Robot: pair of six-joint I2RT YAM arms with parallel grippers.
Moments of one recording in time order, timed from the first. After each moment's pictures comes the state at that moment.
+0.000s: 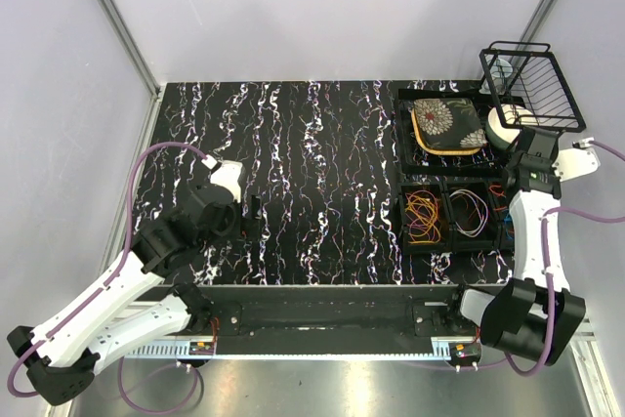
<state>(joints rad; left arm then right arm) -0.77 0.74 0.86 -0.85 -0.30 -0.42 -0.32 1.15 0.98 -0.52 0.53 0.84</state>
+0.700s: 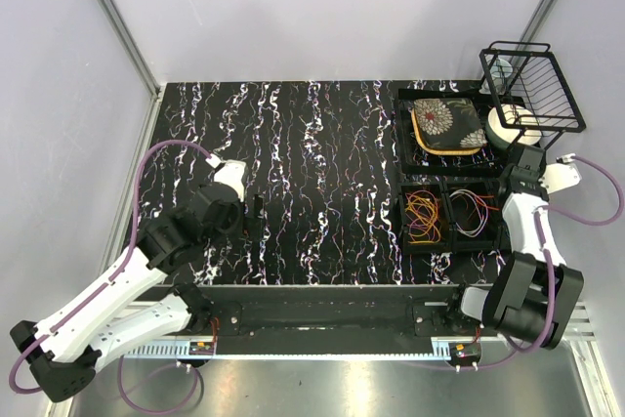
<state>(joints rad) -0.77 0.77 0.86 -0.85 -0.30 -0.42 -0.36 1.22 0.80 -0.34 0.48 0.81</state>
